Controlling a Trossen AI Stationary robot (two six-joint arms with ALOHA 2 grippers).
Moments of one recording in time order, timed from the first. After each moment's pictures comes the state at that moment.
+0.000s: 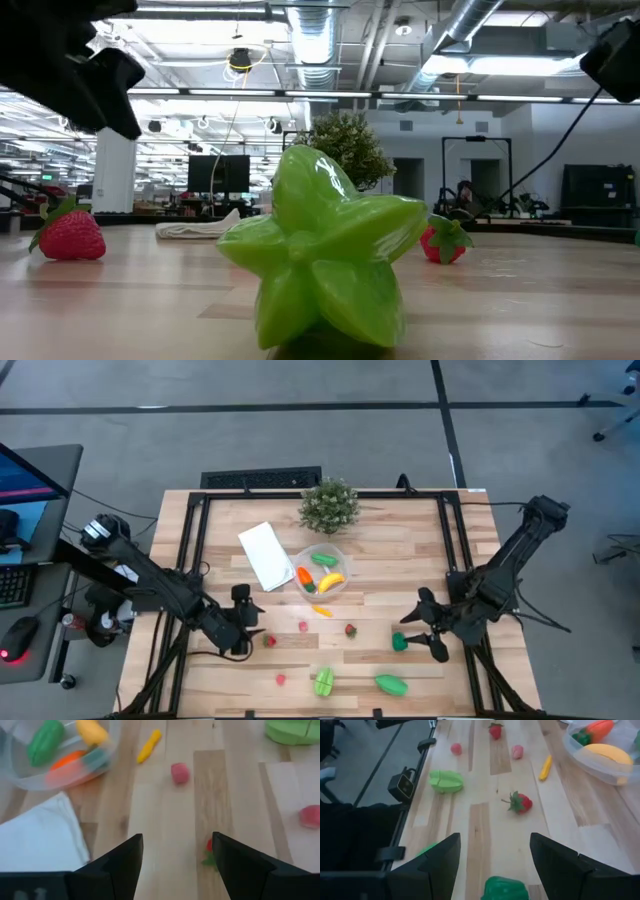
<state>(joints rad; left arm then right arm) -0.65 1.24 0.66 -0.39 -0.50 -0.51 0.89 0.94 0.53 -0.31 0.54 0.70</state>
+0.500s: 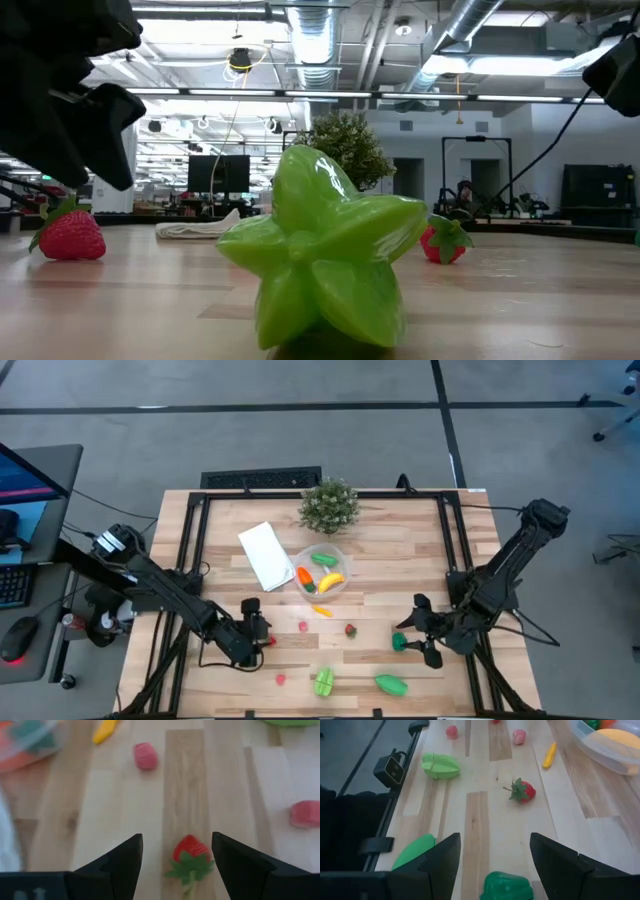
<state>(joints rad) -0.66 1.45 0.66 -0.20 -0.43 -0.56 0.90 1.07 0.53 -0.24 0.54 0.71</state>
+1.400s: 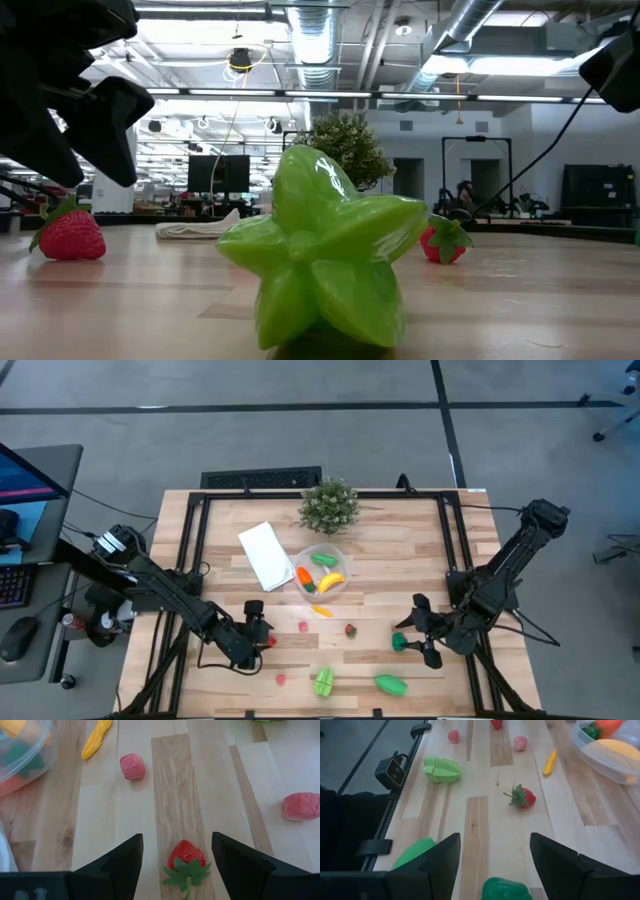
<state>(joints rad) -0.67 1.46 0.66 -0.17 -0.42 -0.44 0.90 1.07 0.53 -0.22 0.55 0.66</state>
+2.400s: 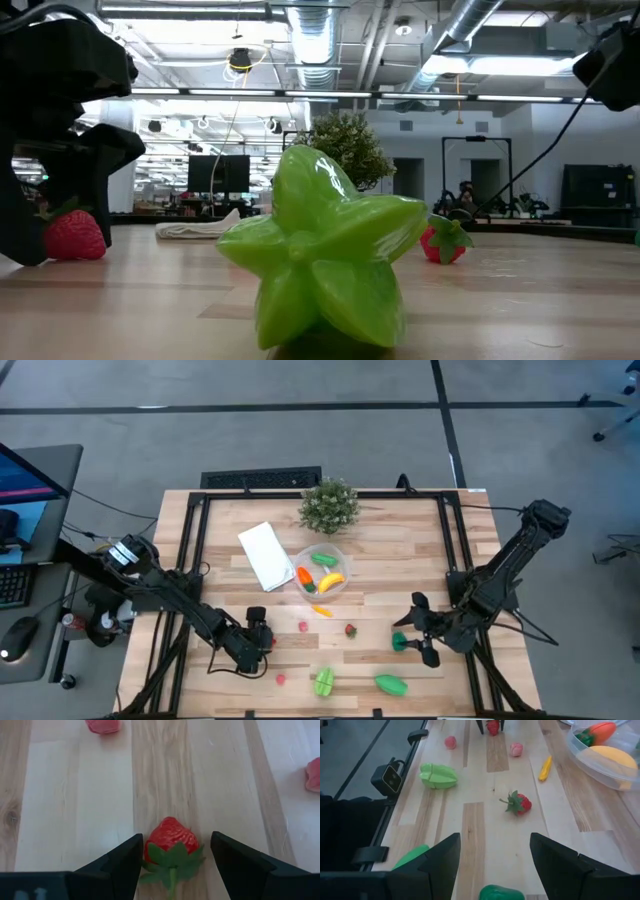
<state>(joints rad) -0.66 1.62 0.67 -0.12 -0.34 -0.51 0.87 1.07 0.53 -0.20 0.56 0.64</state>
